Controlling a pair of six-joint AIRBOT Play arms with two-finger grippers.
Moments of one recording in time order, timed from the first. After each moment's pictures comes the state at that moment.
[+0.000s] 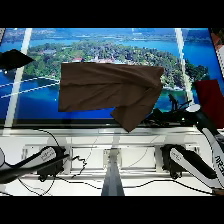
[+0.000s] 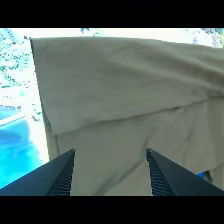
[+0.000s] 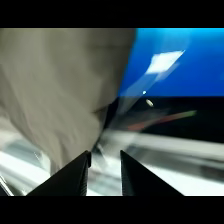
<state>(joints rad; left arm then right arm) 0.47 -1.21 1.41 0.85 -1.43 -1.04 -0.25 -1.06 0.32 -0.74 1.08 1.24</state>
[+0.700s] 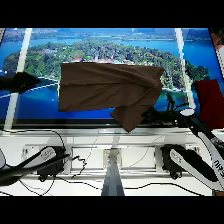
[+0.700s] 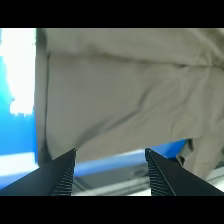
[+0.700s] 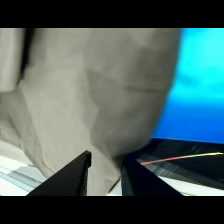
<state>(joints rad) 0.60 -1.18 1.08 0.85 -1.49 -1.09 -0.10 -1.04 0.26 -0.58 0.89 1.12</state>
